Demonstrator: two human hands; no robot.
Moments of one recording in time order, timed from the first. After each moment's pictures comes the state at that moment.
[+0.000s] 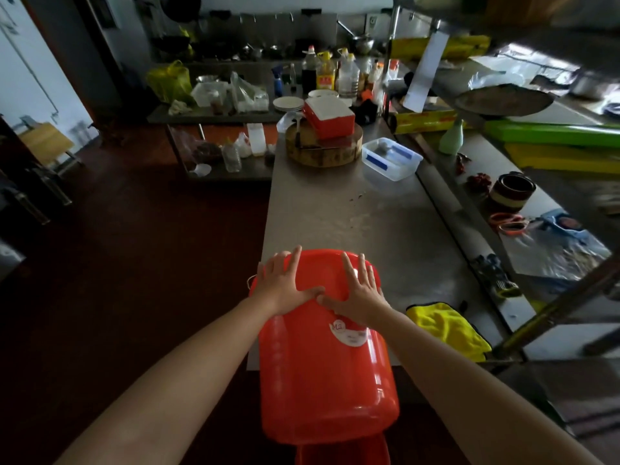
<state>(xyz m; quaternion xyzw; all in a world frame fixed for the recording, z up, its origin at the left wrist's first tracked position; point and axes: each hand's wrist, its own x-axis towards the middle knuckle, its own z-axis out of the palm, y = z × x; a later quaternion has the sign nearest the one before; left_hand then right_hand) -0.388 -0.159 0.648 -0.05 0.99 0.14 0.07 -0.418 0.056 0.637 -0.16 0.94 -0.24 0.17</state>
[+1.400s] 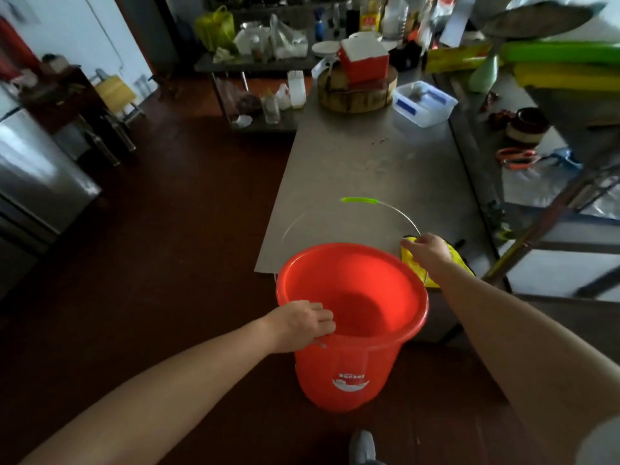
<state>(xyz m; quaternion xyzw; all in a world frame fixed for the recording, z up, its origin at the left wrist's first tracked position) -0.144 0.003 0.605 0.36 0.93 -0.01 0.07 -0.373 0.256 0.612 0.04 0.89 -0.42 0.14</state>
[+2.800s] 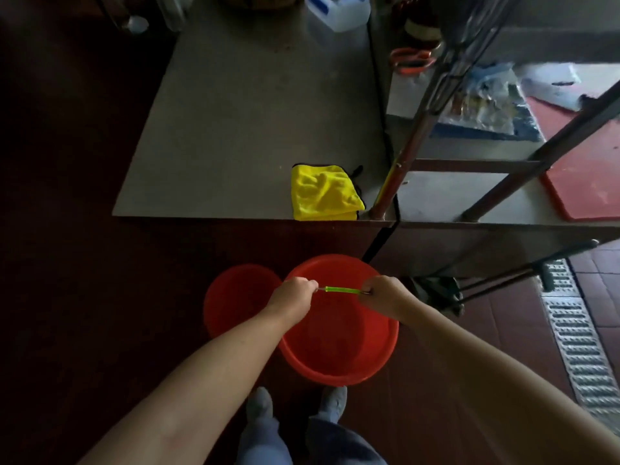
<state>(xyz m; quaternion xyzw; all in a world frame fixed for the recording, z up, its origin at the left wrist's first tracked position) -0.229 0.293 0.441 -0.03 0.96 0.19 0.22 -0.301 0.521 0.458 -0.16 0.92 -0.16 0.32</state>
